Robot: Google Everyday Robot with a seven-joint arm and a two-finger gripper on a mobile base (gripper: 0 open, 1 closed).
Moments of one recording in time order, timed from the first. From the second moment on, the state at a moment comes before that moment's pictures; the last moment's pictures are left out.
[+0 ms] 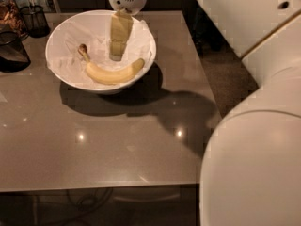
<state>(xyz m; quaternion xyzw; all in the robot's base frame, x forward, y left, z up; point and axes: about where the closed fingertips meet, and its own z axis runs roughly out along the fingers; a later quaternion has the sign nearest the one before) 0.614 0.060 0.981 -0.68 0.71 0.04 0.16</state>
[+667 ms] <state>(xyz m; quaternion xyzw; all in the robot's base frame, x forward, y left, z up) 0.633 0.084 0.945 -0.68 0.72 0.04 0.13</state>
